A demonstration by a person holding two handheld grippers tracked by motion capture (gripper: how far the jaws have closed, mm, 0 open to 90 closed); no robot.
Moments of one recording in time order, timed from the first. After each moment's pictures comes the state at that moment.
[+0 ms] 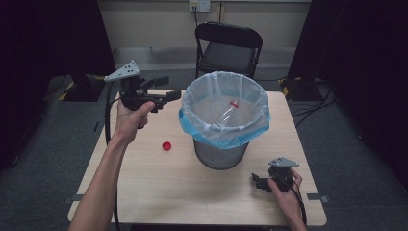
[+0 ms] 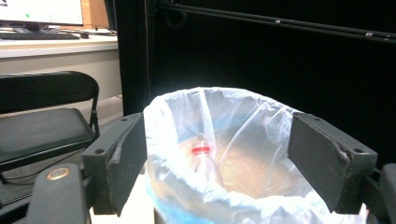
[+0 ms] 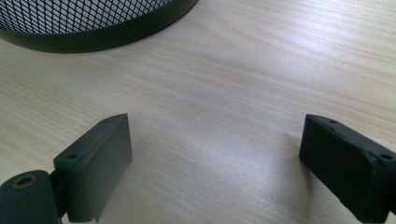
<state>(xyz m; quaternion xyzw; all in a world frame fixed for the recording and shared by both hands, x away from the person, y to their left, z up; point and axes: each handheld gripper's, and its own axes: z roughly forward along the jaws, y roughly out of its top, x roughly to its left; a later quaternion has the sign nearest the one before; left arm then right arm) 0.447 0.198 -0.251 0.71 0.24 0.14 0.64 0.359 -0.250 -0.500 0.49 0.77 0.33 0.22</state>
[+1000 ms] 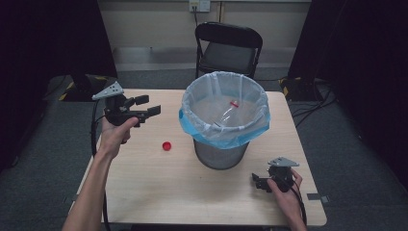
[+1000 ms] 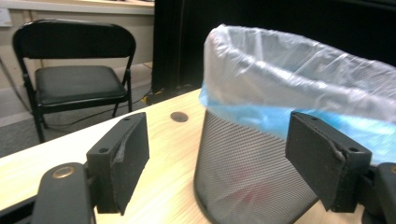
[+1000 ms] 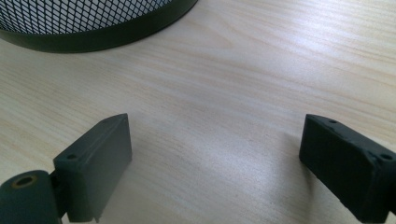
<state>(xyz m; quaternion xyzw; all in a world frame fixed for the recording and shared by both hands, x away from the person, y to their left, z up) 0.448 0.252 -0.315 0.72 0.32 0.14 0.60 0.359 -0.249 -0.500 0.49 0.77 0.33 0.22</state>
